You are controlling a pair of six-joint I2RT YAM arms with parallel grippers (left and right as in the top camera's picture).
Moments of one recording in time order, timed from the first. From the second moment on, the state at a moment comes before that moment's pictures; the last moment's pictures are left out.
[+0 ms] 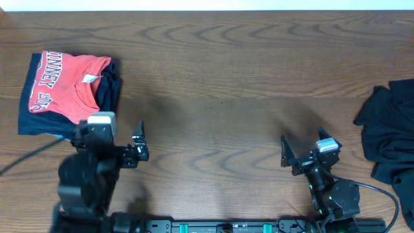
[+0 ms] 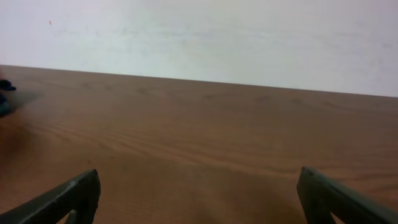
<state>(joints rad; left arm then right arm) -0.13 0.44 0.72 -0.59 -0.04 -0.11 0.20 0.01 0.01 -0.07 -0.05 0.04</state>
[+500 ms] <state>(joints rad) -0.11 0.02 0.15 -0.03 -0.06 -0.07 0.20 0.01 0.01 -0.07 -0.05 0.04</state>
